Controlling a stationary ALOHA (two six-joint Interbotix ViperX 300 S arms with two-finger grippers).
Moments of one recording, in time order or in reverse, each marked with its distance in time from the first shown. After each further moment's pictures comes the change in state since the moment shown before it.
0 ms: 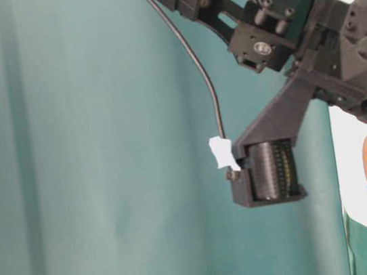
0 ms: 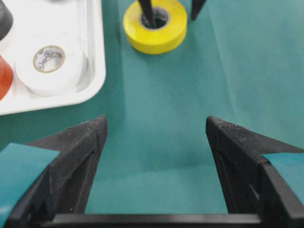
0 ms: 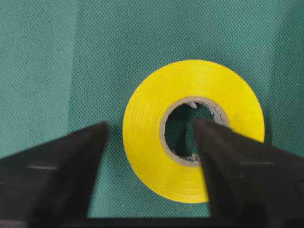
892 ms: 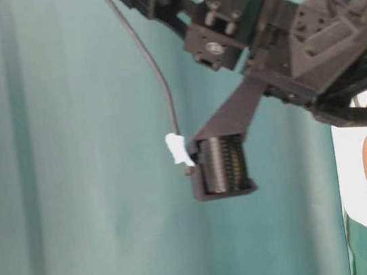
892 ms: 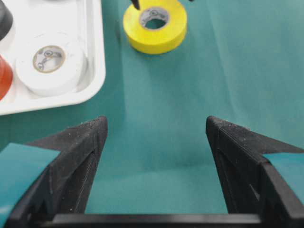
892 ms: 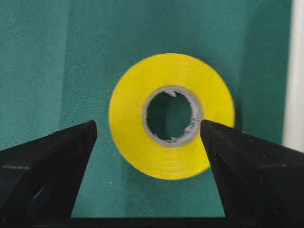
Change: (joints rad) left arm -0.002 0.000 0.000 0.002 0.000 0.000; right arm -0.008 -0.064 0.008 0.002 0.055 -0.034
